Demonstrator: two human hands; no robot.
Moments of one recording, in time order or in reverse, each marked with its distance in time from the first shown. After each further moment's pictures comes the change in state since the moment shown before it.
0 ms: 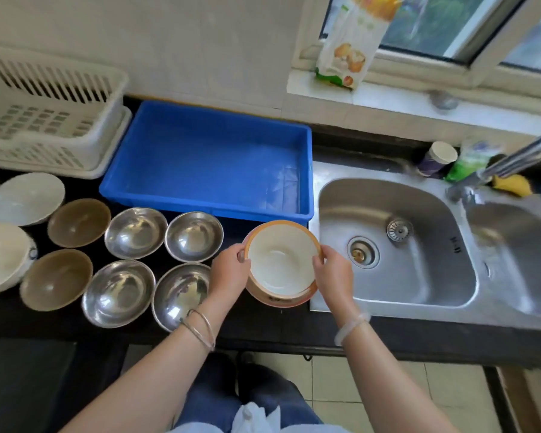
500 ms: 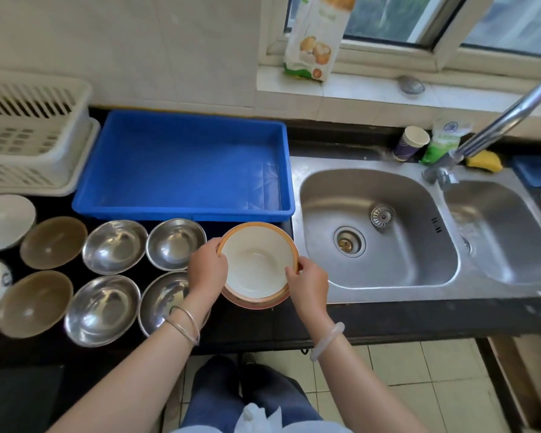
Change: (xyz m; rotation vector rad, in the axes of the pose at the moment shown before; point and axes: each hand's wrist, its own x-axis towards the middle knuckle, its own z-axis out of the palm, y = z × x) left_hand 0.010 0.003 -0.008 0.094 0.068 0.074; right_hand -0.037 -0.008 0.017 0.199 0.024 0.125
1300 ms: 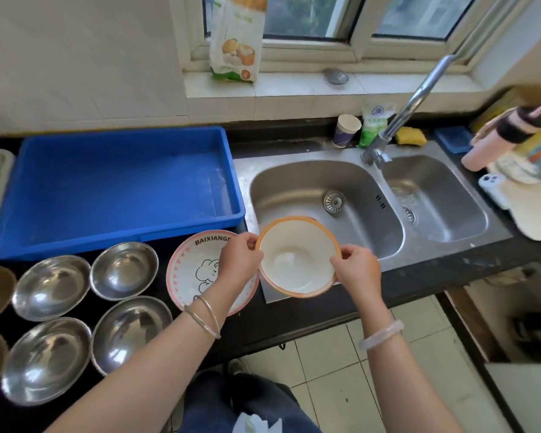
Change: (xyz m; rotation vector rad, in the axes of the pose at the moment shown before) left_hand -0.023 0.094 0.064 -0.161 -0.367 0.099; right_hand 0.012 0.041 -0.138 -0.070 0.222 0.184
